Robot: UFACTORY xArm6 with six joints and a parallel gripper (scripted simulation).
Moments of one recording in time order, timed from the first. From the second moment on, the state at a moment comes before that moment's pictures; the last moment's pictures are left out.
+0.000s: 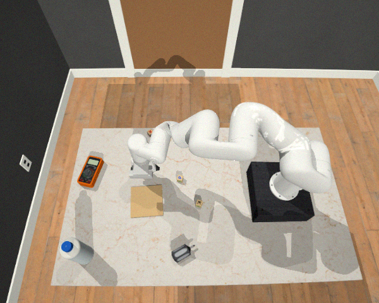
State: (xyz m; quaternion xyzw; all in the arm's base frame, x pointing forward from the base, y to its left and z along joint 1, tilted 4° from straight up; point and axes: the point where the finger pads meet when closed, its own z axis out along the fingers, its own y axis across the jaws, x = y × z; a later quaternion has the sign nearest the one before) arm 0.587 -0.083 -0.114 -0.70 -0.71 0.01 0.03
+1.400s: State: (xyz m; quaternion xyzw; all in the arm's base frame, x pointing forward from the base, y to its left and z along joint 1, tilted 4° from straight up) arm 0.587 -0.083 -0.114 -0.70 -0.71 0.01 0.03
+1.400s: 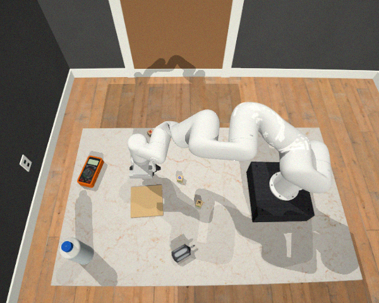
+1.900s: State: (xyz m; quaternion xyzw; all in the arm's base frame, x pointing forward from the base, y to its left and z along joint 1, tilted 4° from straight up) arm 0.588 -0.083 -0.096 -0.70 -0.71 0.01 0.03
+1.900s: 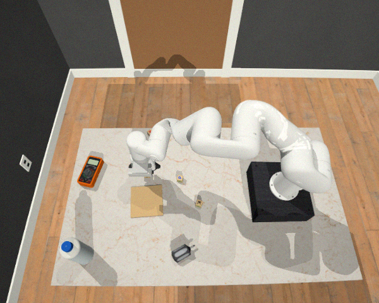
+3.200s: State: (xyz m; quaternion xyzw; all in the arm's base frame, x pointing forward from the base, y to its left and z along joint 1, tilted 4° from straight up) arm 0.593 -0.085 -0.024 -0.70 -0.71 0.01 0.03
